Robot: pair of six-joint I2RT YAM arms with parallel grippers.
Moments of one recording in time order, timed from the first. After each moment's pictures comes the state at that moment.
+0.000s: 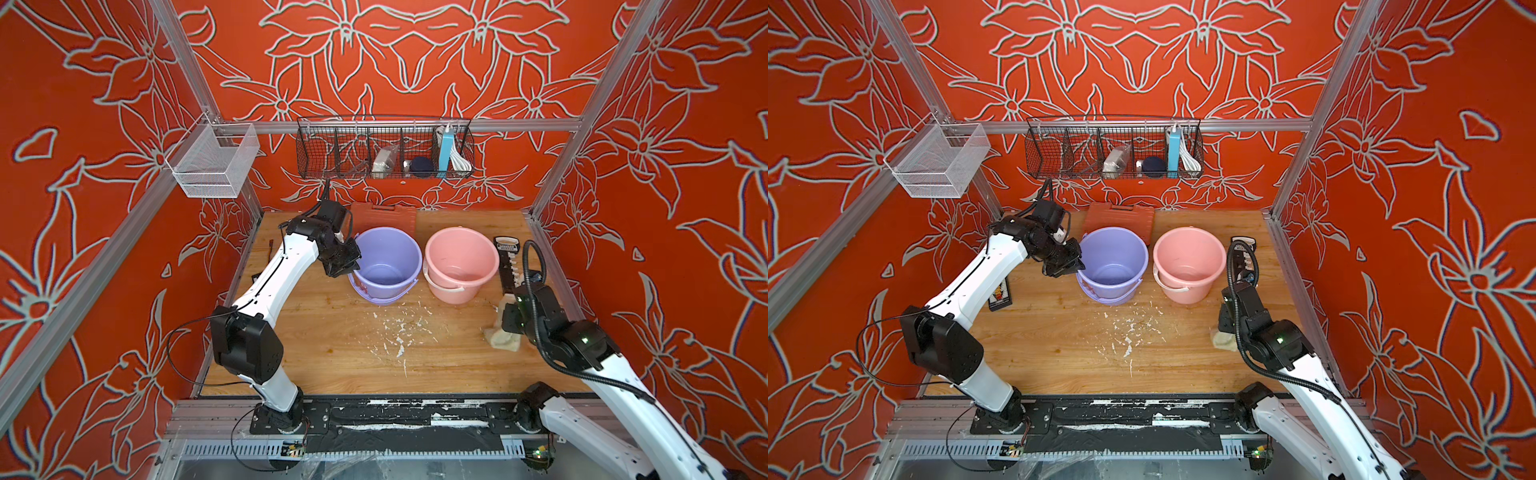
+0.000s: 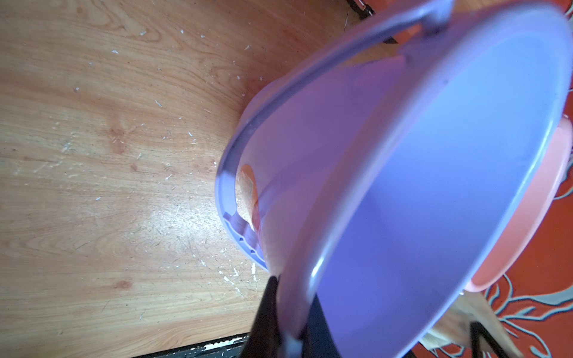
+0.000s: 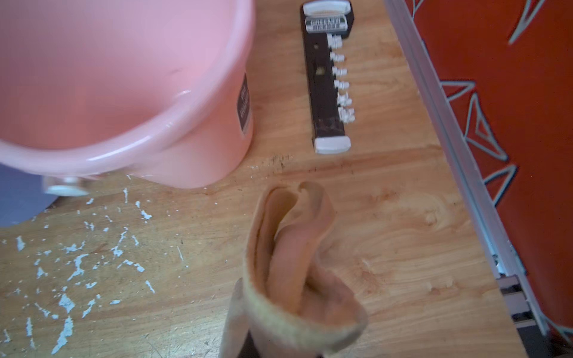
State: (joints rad) left arm -0.25 1.64 1.62 -1.16 0.32 -0.74; right arm 0.45 0.75 0.82 -1.01 0.35 0.49
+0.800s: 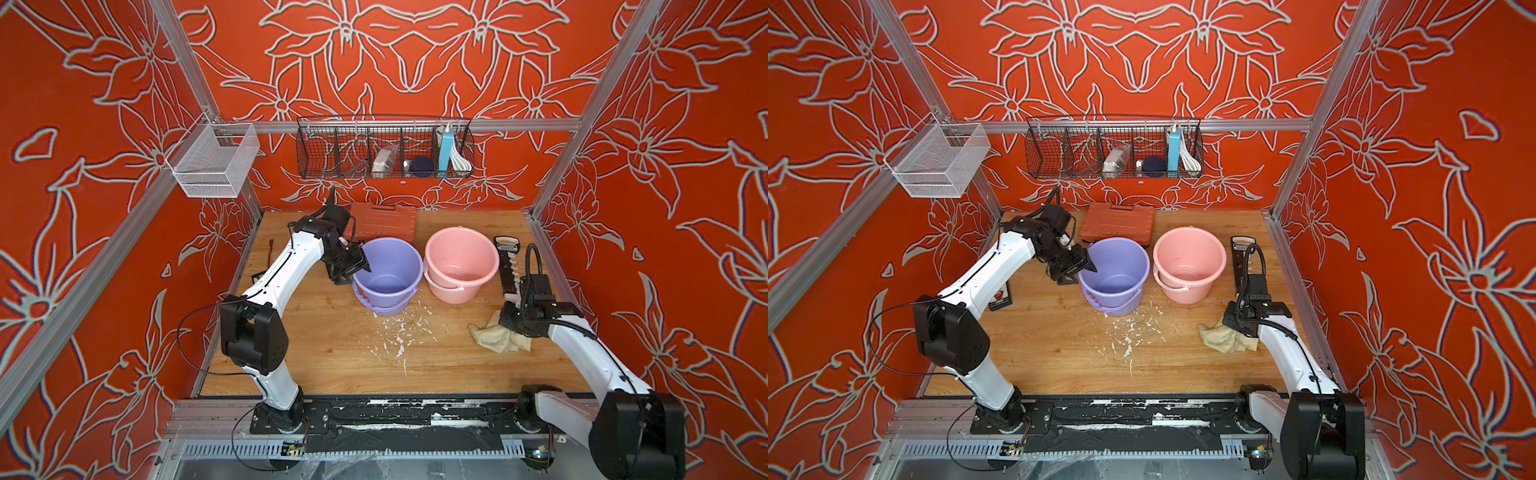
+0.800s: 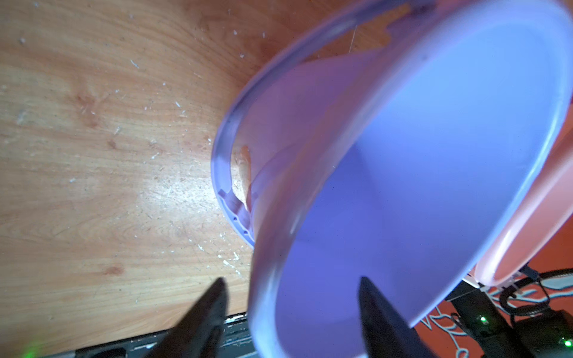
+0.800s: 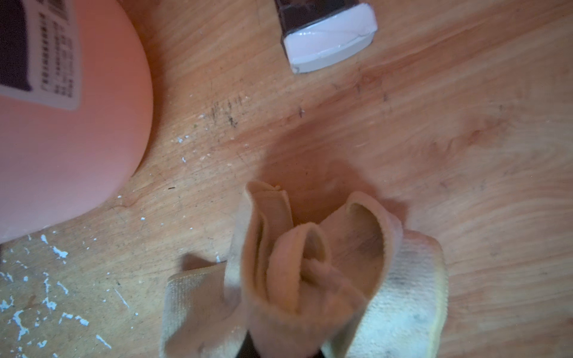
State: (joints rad) left arm -0.25 1.70 1.62 -1.20 0.38 -0.72; right arm 0.01 1.10 0.64 -0.72 -0.05 0.38
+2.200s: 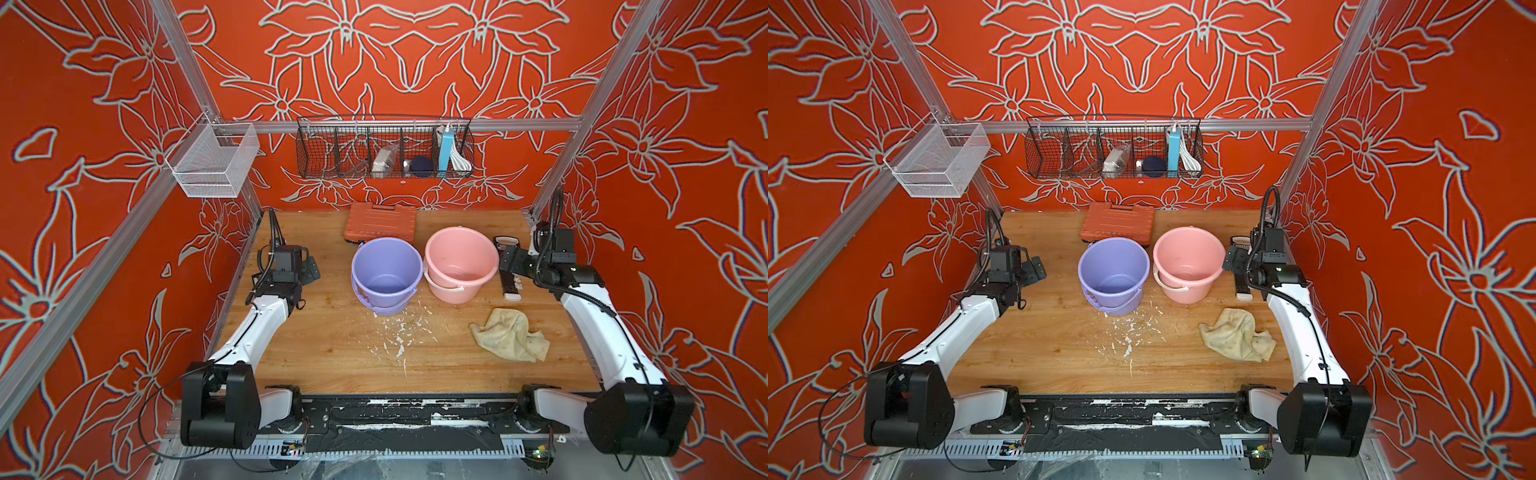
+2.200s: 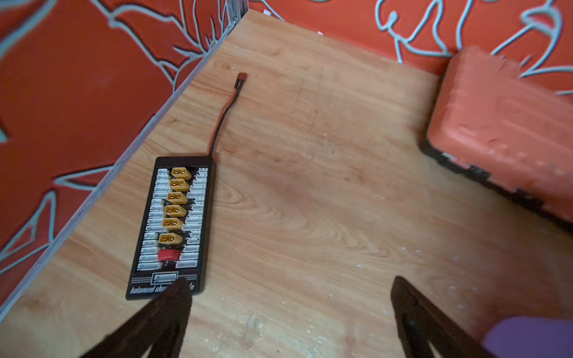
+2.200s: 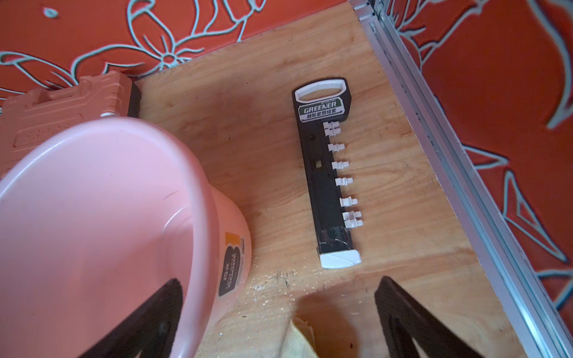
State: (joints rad) left arm 0.02 1.26 0.74 -0.19 -0.28 -0.31; right arm -0.01 1.20 1.05 -0.61 0.01 0.23
